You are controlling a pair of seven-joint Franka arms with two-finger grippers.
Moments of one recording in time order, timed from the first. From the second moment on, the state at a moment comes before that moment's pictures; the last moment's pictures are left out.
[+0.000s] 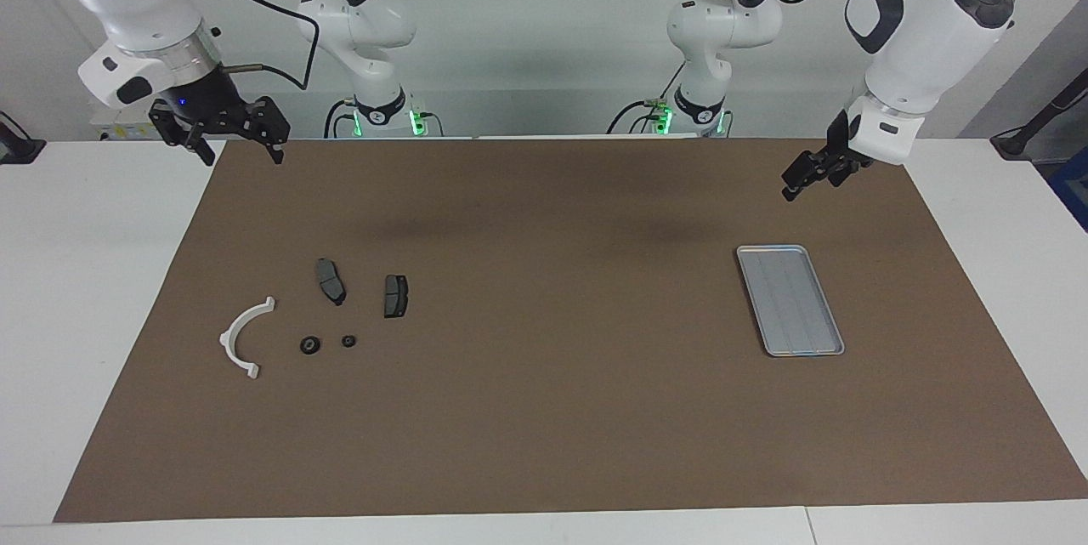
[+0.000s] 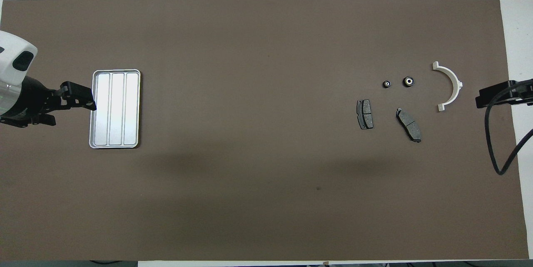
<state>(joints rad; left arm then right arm) -0.02 -0.04 -0.03 -1.80 -0.07 1.69 -0.31 -0.06 -0.03 0.01 -1.60 -0.02 1.52 -0.08</state>
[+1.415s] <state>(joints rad) -0.02 -0.04 -0.03 -1.80 -0.07 1.69 -0.31 -0.10 0.11 0.01 -1.71 -0.02 1.81 -0.08</state>
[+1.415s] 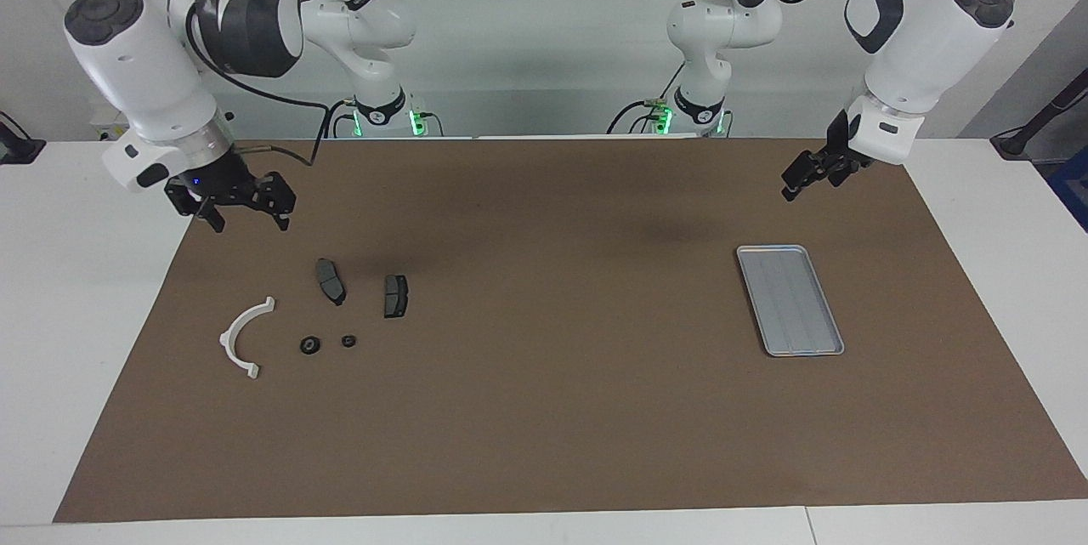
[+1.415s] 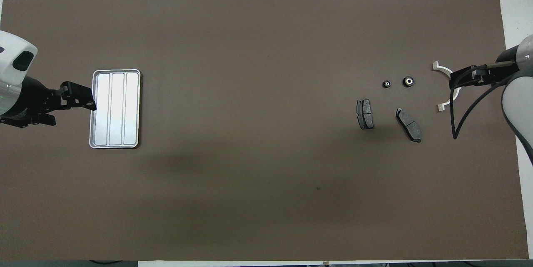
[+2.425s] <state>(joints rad) -0.02 -0.04 -0.03 -1.80 -0.07 1.69 -0.31 -0.10 0.41 0.02 -1.71 -0.02 2.11 -0.08</state>
